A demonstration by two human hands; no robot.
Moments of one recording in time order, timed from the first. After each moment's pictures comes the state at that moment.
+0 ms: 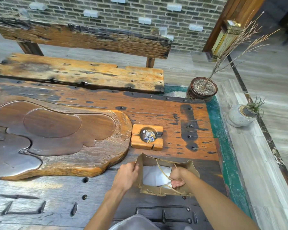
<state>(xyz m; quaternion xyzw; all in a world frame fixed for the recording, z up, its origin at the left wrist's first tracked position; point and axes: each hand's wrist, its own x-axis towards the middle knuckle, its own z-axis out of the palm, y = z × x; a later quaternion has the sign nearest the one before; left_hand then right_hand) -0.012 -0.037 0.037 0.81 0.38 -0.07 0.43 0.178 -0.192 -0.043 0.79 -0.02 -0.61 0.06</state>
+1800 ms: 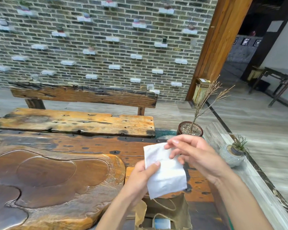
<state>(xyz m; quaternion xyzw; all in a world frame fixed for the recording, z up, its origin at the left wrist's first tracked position) 0.033 -0.064 0.234 0.52 0.15 0.08 0.83 0.146 -0.198 0.327 0.67 0.28 -0.32 -0.61</state>
